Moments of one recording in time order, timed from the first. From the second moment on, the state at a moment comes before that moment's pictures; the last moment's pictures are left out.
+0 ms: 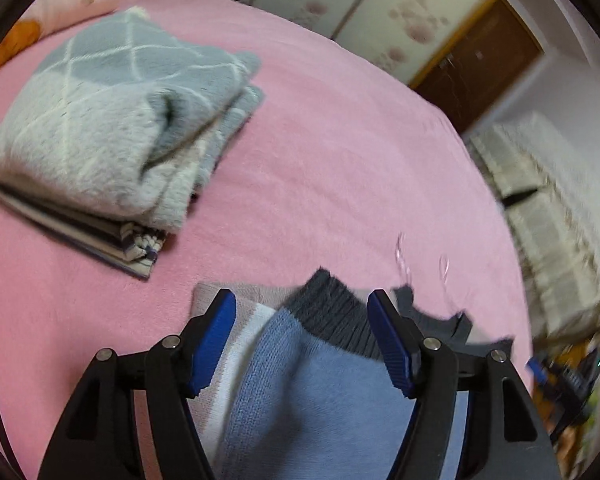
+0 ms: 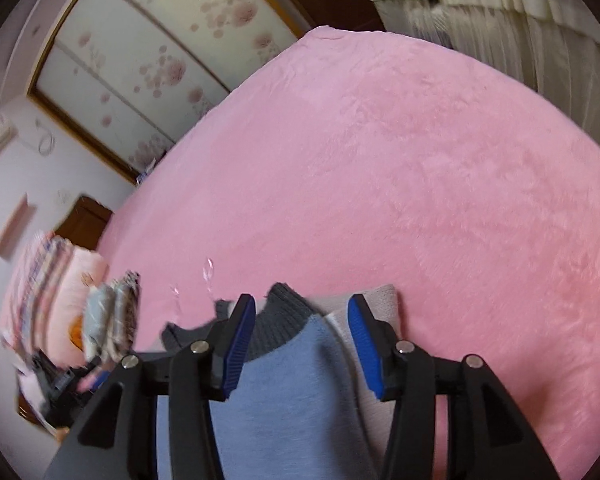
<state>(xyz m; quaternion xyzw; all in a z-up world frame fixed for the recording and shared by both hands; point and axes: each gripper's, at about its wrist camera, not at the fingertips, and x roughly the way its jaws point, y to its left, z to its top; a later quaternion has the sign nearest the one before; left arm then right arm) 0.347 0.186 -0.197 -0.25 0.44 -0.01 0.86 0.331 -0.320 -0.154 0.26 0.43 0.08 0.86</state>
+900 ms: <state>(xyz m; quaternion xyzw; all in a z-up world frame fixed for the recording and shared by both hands) 0.376 0.108 -0.219 0.02 0.46 0.02 0.89 0.343 -0.262 -0.180 0.06 0.44 0.06 0.89</state>
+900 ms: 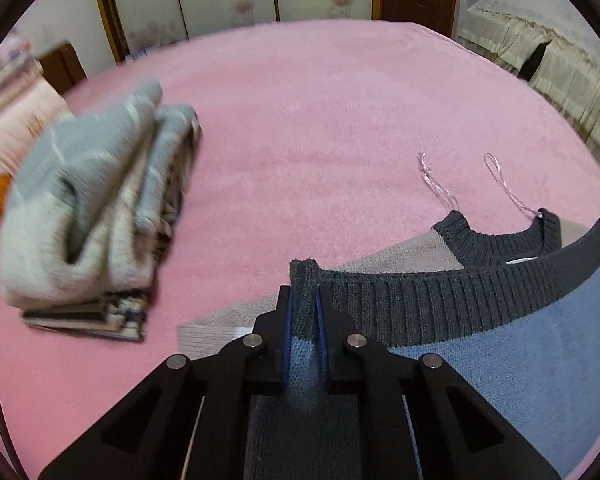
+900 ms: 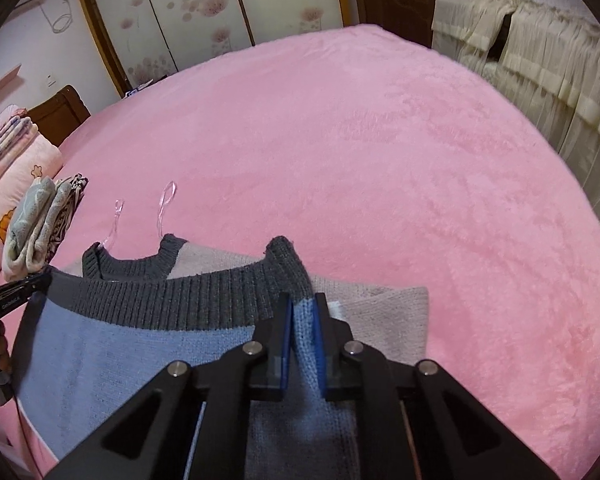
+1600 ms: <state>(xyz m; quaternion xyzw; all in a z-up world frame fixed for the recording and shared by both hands) 0.397 0.099 -0.234 0.04 0.43 0.11 0.90 0.369 -0.269 -0.205 0.09 0.42 -0.02 0.90</state>
